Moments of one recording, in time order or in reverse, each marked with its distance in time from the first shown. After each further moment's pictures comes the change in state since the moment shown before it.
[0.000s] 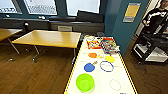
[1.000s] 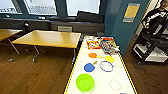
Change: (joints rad) left arm -0.011 -0.361 0.471 0.000 -0.032 0.000; right arm -0.334 0.598 -0.467 -0.046 0.396 -0.118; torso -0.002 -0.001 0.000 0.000
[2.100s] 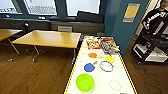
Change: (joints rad) left arm -0.106 -0.645 0.744 -0.017 -0.102 -0.081; right arm -0.016 0.220 -0.204 -0.082 0.044 -0.007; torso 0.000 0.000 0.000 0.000
